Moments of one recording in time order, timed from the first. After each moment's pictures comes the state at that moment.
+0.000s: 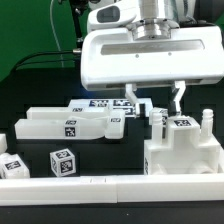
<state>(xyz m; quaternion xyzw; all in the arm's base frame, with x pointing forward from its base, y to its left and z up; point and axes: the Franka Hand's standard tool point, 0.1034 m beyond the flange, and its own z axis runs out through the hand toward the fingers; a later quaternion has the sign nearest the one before) 0.639 0.038 0.106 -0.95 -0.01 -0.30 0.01</state>
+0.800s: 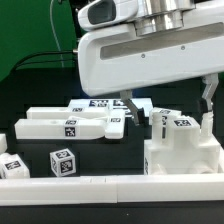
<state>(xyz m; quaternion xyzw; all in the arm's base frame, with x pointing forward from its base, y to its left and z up) 0.680 0.049 0.123 -0.99 0.04 -0.08 0.09</state>
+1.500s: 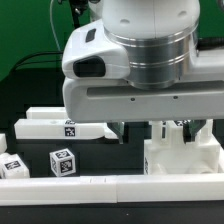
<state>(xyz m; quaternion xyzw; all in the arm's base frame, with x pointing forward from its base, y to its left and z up) 0.695 0.028 0.091 -0.98 0.07 0.16 0.05</state>
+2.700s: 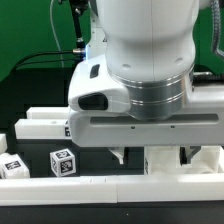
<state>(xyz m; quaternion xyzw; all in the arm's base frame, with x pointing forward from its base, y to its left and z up) 0.669 0.029 0.047 -0.98 0.08 0.18 0.04</state>
